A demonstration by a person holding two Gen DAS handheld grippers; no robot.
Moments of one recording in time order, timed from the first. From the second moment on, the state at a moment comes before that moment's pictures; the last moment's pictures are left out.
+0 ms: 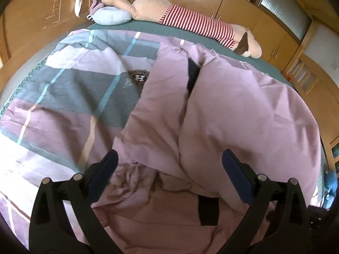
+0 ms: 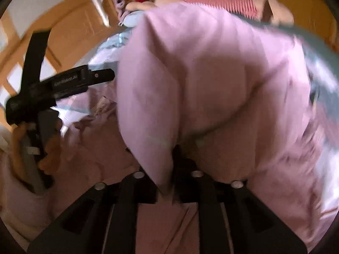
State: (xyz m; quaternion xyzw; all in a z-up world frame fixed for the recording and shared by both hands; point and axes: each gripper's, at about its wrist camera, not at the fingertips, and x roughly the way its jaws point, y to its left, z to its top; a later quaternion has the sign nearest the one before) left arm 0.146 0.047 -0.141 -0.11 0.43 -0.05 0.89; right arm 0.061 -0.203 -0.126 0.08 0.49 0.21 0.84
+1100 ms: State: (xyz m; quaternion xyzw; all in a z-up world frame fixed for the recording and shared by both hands) left arm 0.150 0.005 -0.134 -0.13 0.41 -0.13 0.89; right arm 0.058 -0.230 -0.186 0.00 0.52 0.11 0.85
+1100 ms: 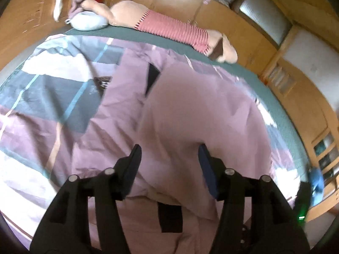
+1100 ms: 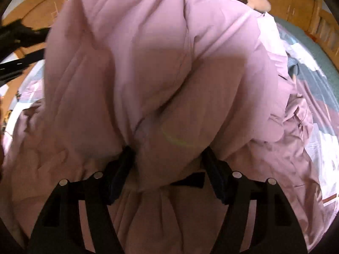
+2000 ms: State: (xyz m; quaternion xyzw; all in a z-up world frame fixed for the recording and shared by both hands) left arm 0.161 -0.002 -0.169 -0.06 0.46 -0.11 0.88; right arm 0.114 -0.193 -0.192 -0.04 0.44 0.05 0.89
